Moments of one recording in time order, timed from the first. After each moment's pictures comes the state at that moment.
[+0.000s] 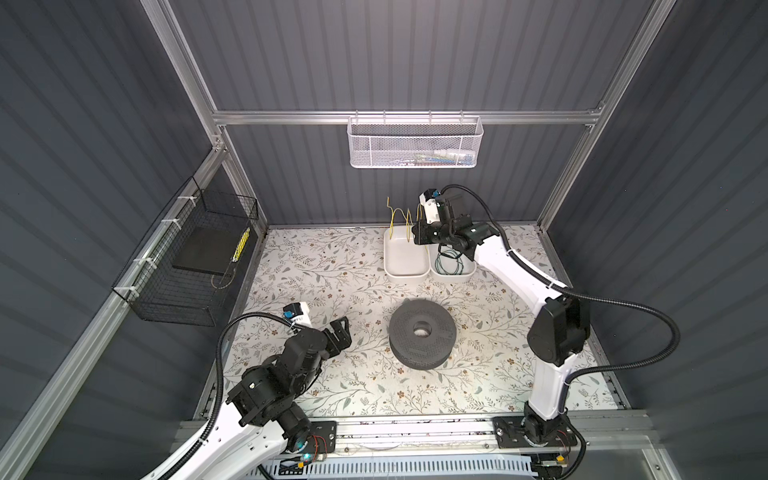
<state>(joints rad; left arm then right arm) -0.83 0.53 0.64 -0.70 -0.48 -0.90 0.53 1.87 1.77 -0.46 -0.13 0.31</state>
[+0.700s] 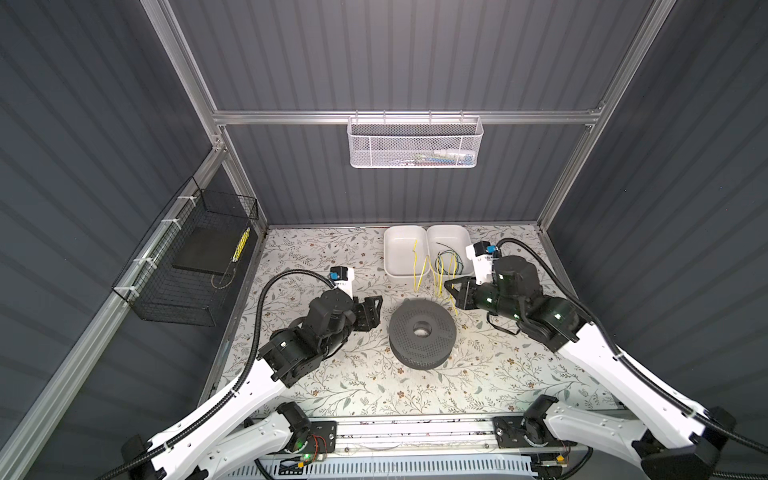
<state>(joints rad) -0.83 0.90 0.88 -0.44 -0.20 -0.59 0.66 1.00 1.08 -0.55 -0.11 0.59</state>
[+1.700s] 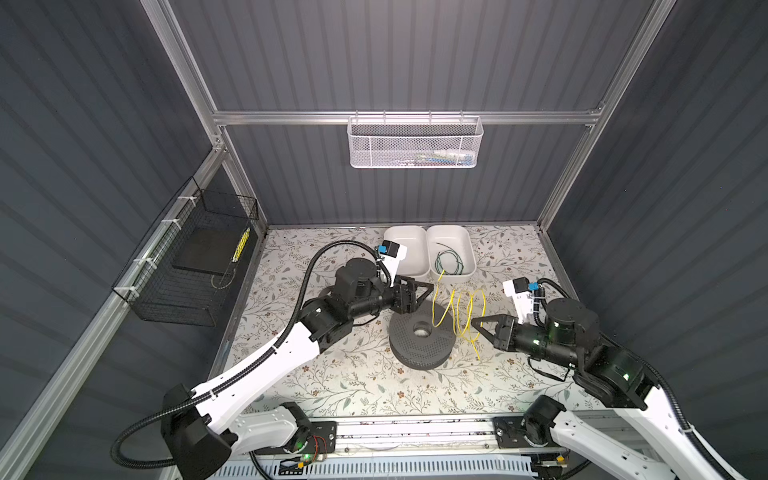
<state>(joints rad) -0.83 1.22 1.10 -0.18 0.28 -0.50 0.67 0.63 0.94 -0.74 -0.26 0.82</state>
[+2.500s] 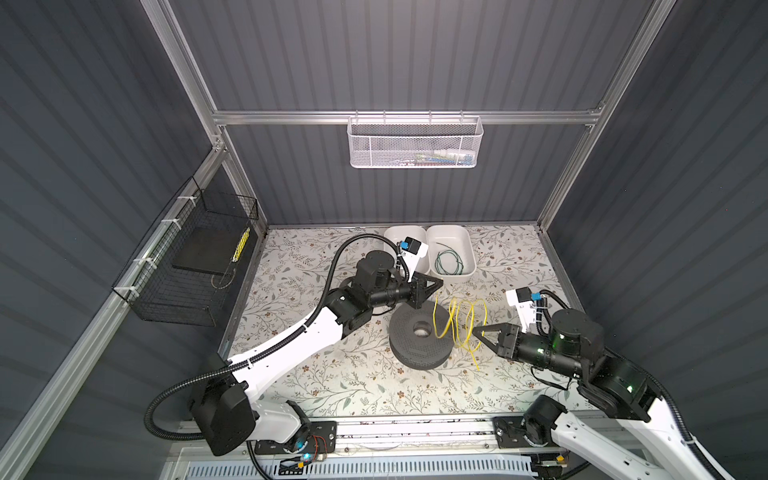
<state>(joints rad) -0.83 1.37 1.14 -0.03 0.43 -0.45 0.68 0.54 0.86 -0.72 -0.28 0.93</state>
